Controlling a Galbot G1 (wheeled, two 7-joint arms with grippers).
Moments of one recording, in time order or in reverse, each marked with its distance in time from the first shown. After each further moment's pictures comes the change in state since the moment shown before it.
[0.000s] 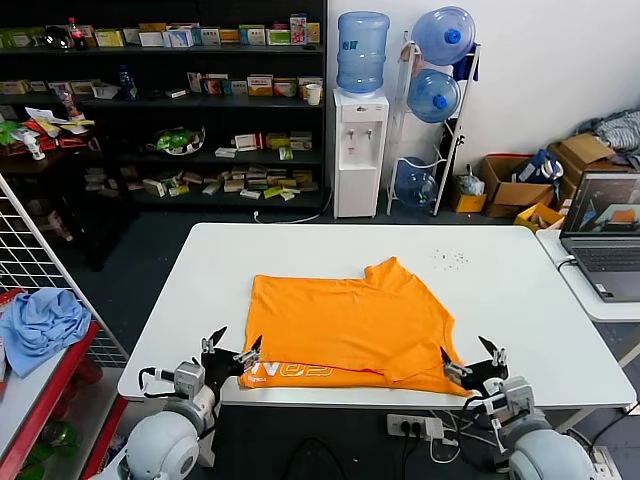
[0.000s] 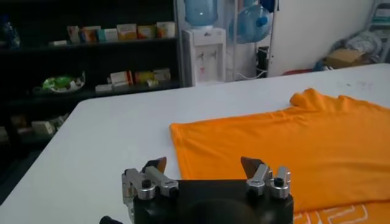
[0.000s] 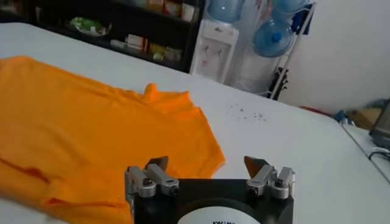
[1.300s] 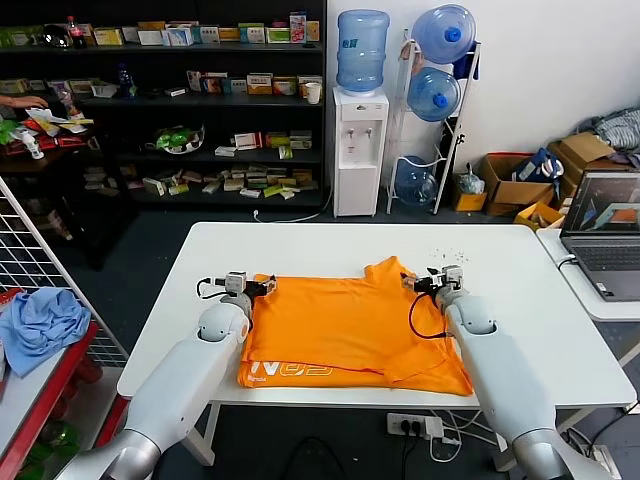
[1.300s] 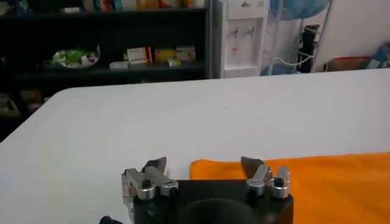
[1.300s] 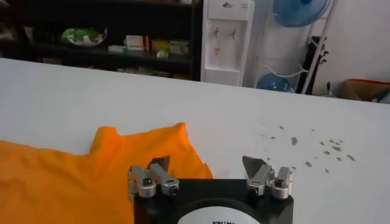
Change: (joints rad) left arm -0.642 -0.292 0.185 0.864 -0.021 -0.029 0.066; right arm 0.800 0.268 -0.233 -0.982 -0.104 0.074 -0.251
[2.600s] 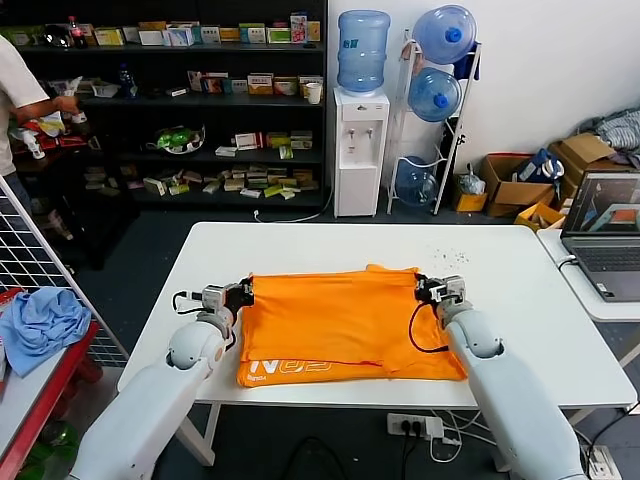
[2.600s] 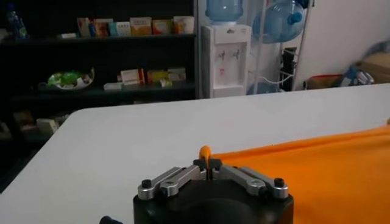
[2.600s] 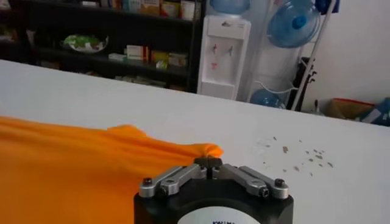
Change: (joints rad) left arm 0.209 0.207 -0.026 -0.402 -0.072 0.001 -0.012; right arm -0.295 -0.176 -0.016 0.520 0.131 -0.097 0.213
